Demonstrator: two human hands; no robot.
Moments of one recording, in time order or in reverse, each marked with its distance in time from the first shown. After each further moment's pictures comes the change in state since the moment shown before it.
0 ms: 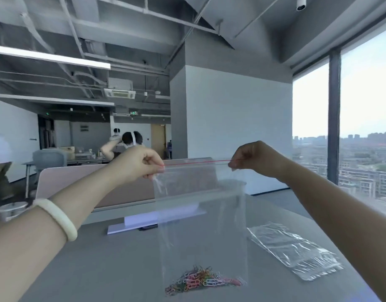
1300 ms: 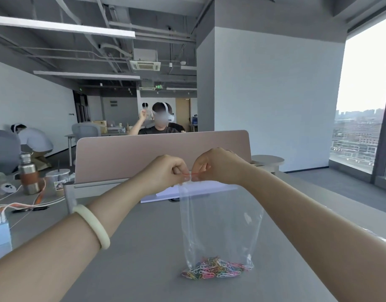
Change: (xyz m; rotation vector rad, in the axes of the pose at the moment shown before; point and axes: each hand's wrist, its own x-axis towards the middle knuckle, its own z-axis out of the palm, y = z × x) left_hand -0.025 -0.086 0.040 0.141 -0.077 -0.125; right_hand 0.050 -0.038 0.169 -0.328 -0.265 -0.221
